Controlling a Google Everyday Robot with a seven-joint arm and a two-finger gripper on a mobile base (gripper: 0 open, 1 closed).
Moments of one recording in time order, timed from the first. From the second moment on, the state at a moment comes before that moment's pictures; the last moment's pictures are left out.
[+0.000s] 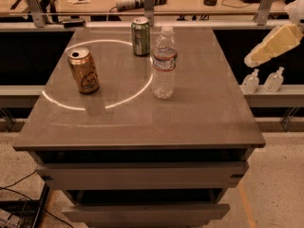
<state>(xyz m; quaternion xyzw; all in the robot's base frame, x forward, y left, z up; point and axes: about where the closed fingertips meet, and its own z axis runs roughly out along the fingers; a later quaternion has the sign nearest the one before) 0.575 -0.274 0.995 -0.41 0.84 -0.01 0.36</state>
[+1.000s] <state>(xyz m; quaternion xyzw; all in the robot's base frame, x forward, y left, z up) 0.703 -0.227 0.990 -0.39 0.79 0.14 0.46</state>
